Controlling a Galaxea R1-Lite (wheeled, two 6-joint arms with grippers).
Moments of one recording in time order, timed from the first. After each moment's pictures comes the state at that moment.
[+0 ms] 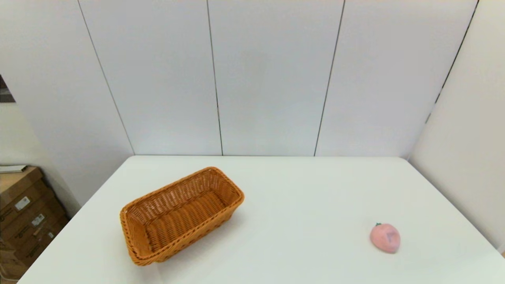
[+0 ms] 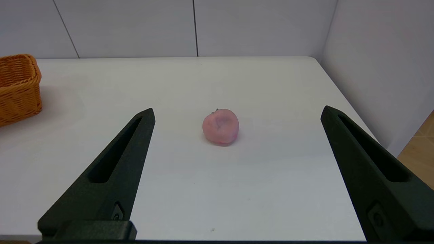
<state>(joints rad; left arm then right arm) 0.00 0.00 -0.09 0.07 0.04 -0.09 0.00 0.00 0.00 0.00 -0.01 0.02</state>
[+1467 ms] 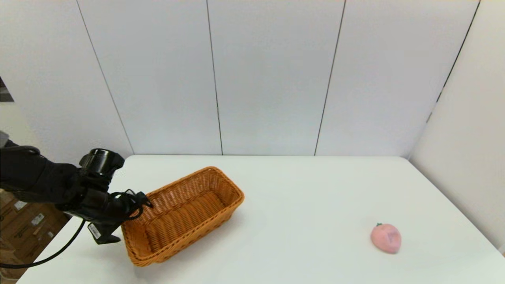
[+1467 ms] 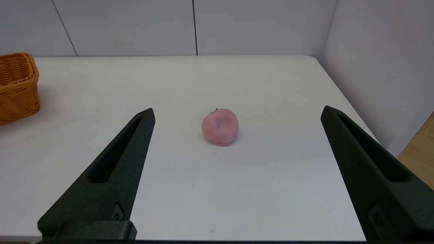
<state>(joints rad) 0.01 1.94 -0.86 0.09 -0.10 -0.91 0.00 0.00 0.00 0.00 -0.02 0.02</state>
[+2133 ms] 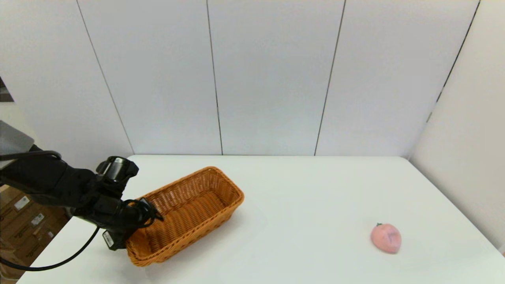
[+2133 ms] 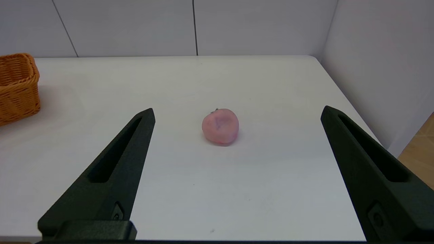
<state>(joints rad) -0.05 1.99 -0.85 0.10 -0.17 -0.92 0.00 0.00 0.00 0.00 -0.01 0.02</state>
